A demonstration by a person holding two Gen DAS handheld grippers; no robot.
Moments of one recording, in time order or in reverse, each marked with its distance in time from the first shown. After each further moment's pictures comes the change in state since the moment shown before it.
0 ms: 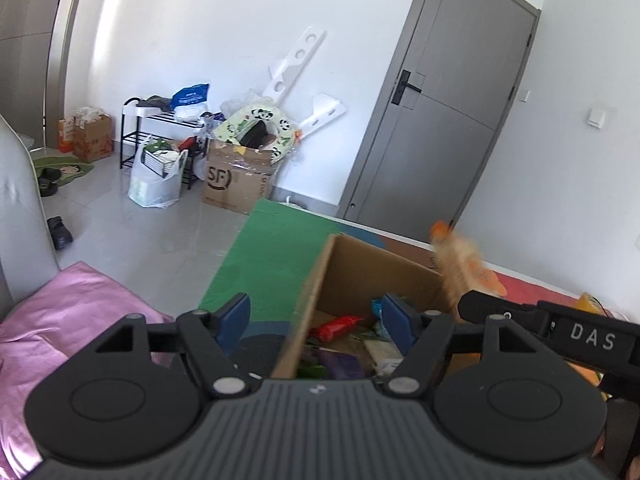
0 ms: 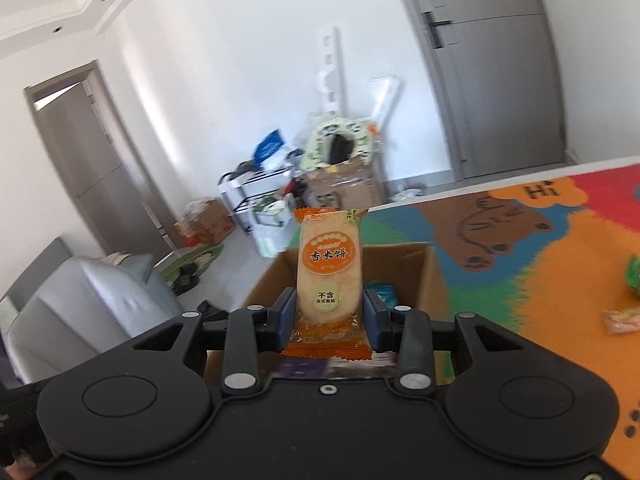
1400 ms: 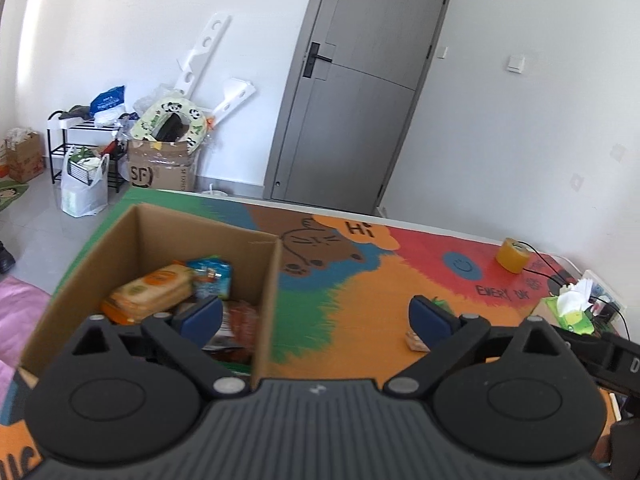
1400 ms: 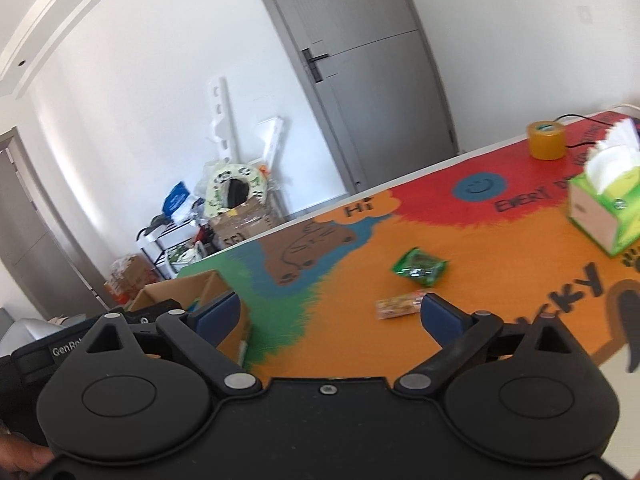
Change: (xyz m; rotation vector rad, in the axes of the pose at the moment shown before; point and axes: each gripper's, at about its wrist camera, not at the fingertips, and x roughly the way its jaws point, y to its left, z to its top) left arm -0.009 -0.147 -0.041 0.145 0.063 -0.174; right arm -0.136 -0.135 -0.022 0.182 -0.118 -0.257
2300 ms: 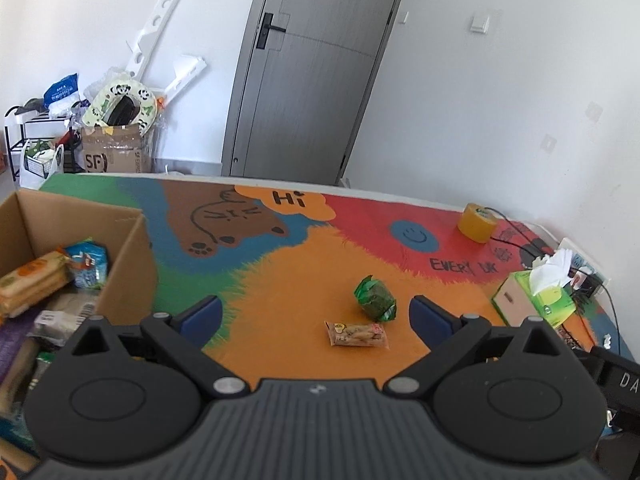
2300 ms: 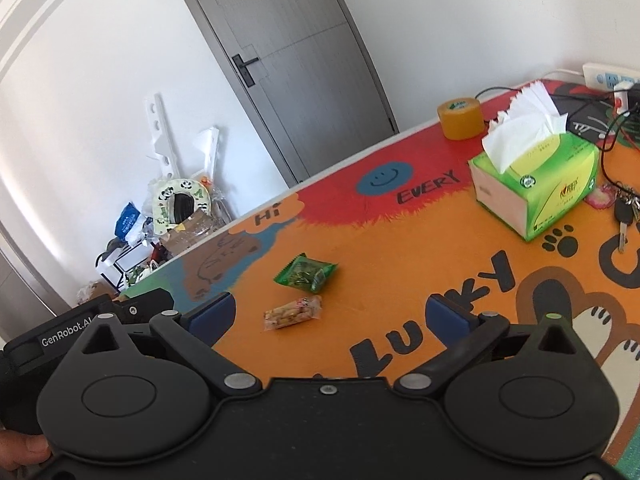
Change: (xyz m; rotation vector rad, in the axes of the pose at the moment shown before) left arm 0.068 -0.078 -0.013 0.056 0.084 -0.075; right arm 0.008 -0.095 0.005 0.122 0.020 -0.116
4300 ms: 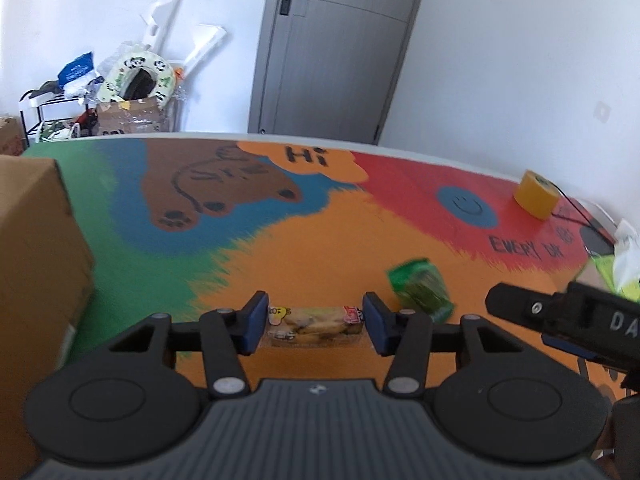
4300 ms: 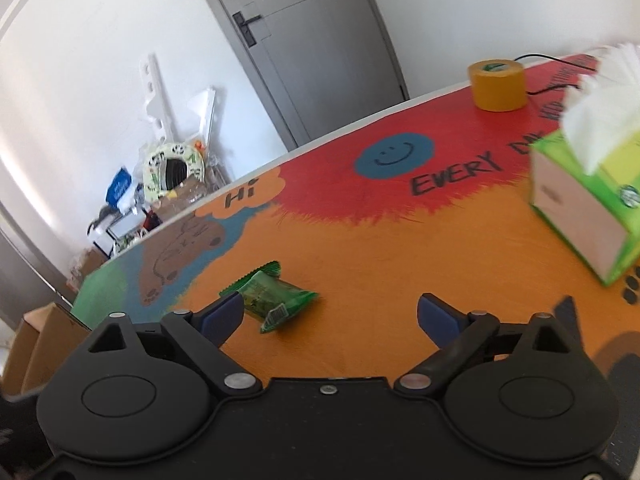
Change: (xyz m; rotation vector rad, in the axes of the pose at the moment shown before) left arm 0.101 -0.009 -0.009 -0.010 0.069 0.121; right arm 0.116 -0.016 0.029 -0.071 0.109 0.030
